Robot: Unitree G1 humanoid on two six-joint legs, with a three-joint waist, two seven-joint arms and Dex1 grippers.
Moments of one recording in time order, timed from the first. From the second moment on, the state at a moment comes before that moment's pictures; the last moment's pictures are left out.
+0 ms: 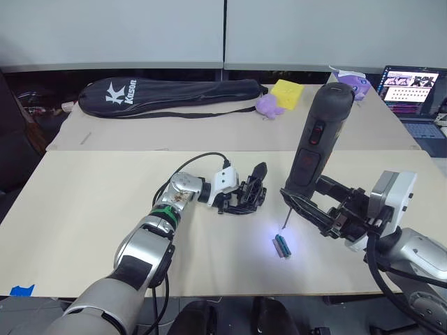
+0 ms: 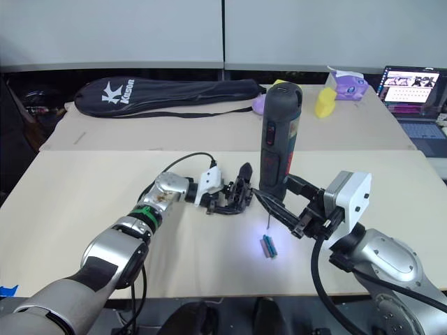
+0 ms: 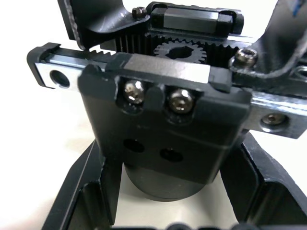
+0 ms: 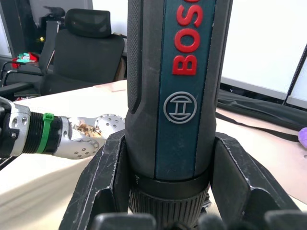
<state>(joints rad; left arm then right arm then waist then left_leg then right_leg) -1.01 0.16 -0.20 1.24 0.01 -0.39 -1.27 0.06 -0.66 -0.28 -0.87 0.81 0.47 0.47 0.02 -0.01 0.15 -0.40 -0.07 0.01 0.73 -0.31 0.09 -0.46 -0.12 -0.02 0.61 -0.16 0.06</state>
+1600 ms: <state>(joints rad) -0.56 0.14 -0.20 0.52 -0.07 -0.08 -0.91 -0.50 -0.68 -0.13 -0.66 1.07 0.67 0.49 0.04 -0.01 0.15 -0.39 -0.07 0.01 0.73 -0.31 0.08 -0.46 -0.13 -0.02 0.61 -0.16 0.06</state>
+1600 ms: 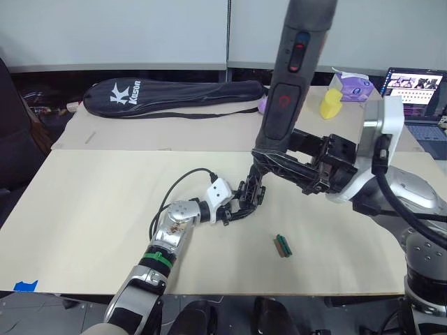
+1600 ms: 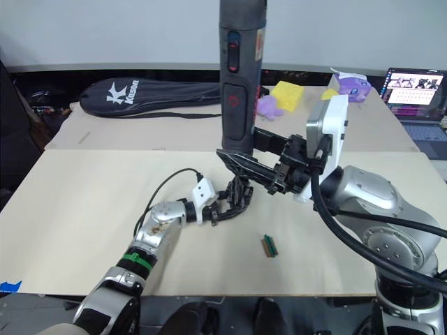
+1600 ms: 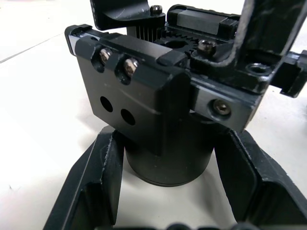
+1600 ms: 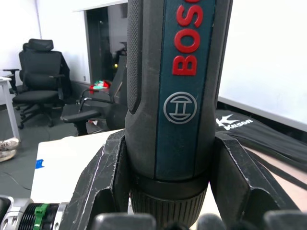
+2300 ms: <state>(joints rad) -0.59 0.15 -0.21 0.56 -0.06 -0.10 -0.91 -0.62 -0.56 0.03 -0.53 0.84 0.67 0.57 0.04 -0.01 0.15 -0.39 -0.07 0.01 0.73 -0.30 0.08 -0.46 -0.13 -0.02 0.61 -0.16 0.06</state>
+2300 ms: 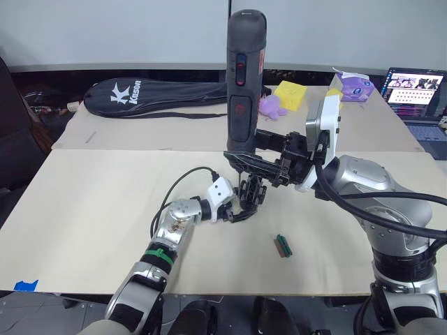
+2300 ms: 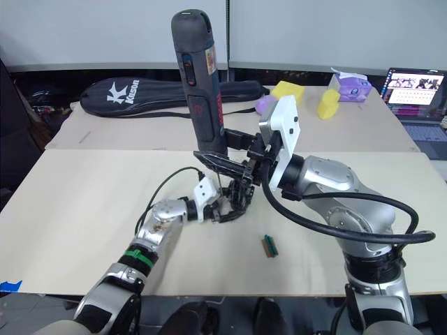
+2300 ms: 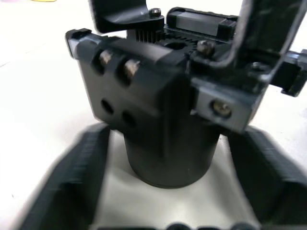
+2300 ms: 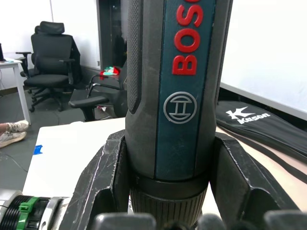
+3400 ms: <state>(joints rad) -0.63 0.13 -0.21 0.62 -0.06 -0.13 -0.92 -0.64 -0.54 0.03 -0.51 0.76 0.69 0.60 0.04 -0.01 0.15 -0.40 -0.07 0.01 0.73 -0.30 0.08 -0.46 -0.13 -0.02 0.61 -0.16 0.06</state>
